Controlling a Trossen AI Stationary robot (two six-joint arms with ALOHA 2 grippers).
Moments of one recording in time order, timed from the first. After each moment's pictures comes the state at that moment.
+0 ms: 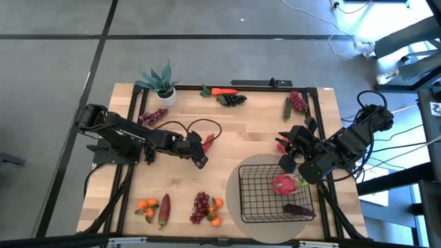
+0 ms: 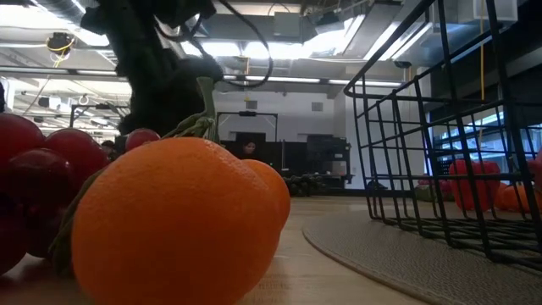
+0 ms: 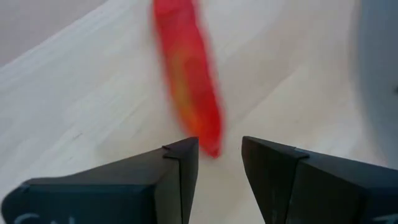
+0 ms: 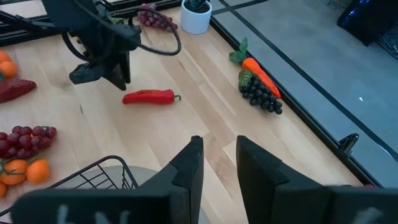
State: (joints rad) left arm -0.14 1.51 0.83 -0.29 -0.29 -0.99; right arm 0.63 1.38 1.67 -1.51 0.87 1.01
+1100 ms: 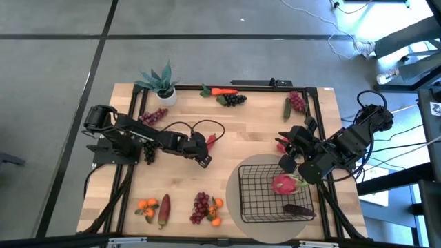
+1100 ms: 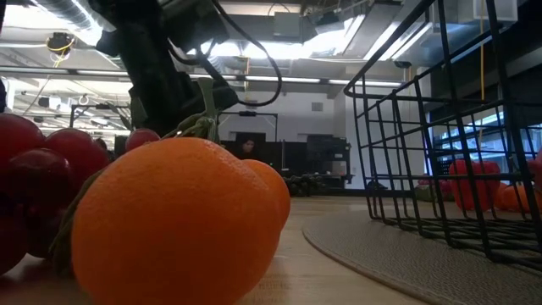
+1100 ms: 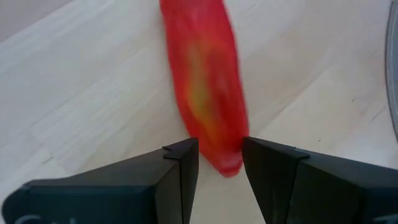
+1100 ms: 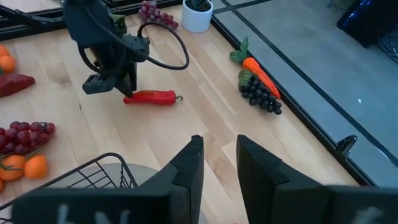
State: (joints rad) left arm -0.10 1.61 0.82 -0.21 -0.27 -0.98; right arm 0.64 1.38 1.67 -1.51 0.87 0.99
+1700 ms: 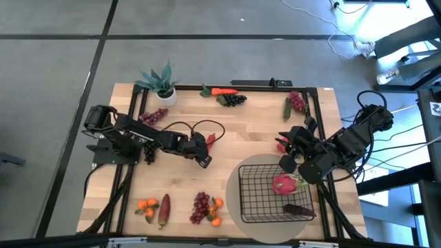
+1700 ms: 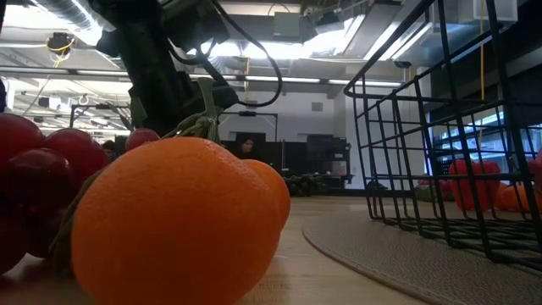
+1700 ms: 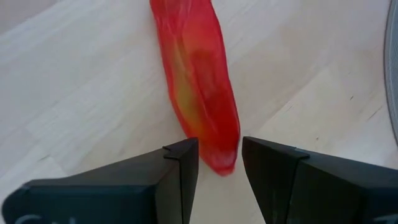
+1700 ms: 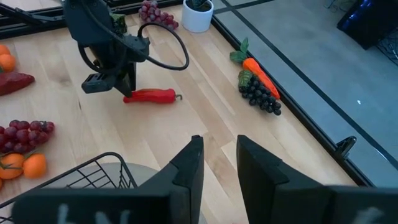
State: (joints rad) left arm -0.10 1.61 0.82 -0.21 -0.26 -0.99; right arm 0.64 1.38 1.67 -1.51 0.87 0.99
